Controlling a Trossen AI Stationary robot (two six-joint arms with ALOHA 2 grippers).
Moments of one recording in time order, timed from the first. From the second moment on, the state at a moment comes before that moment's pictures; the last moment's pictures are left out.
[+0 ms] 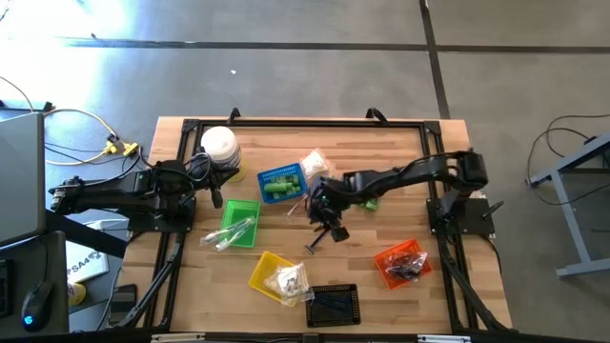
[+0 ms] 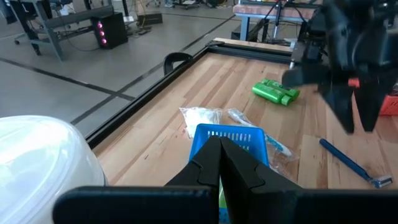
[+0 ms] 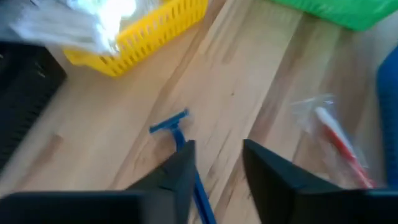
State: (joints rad) left arm 0.09 0.32 0.38 -0.26 -0.36 -0.08; right arm 0.00 1.80 1.19 -0.31 -0.36 -0.33
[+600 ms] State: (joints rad) left arm 0.09 0.32 0.38 -0.26 -0.36 -0.08; right arm 0.06 1.99 1.20 -0.34 -0.20 -0.45
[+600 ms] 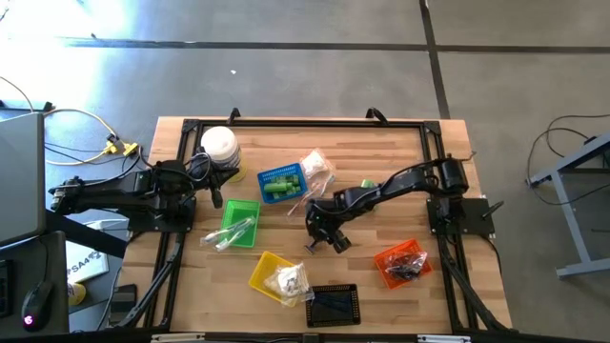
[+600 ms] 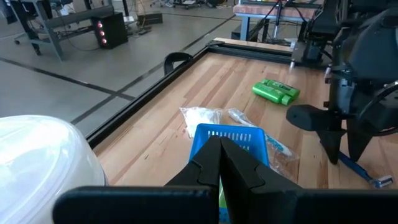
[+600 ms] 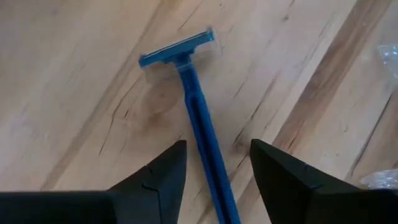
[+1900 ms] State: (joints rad) left arm 0.09 0.32 0.38 -0.29 -0.31 -0.08; right arm 0.13 1.58 1.20 -0.51 -0.17 -0.29
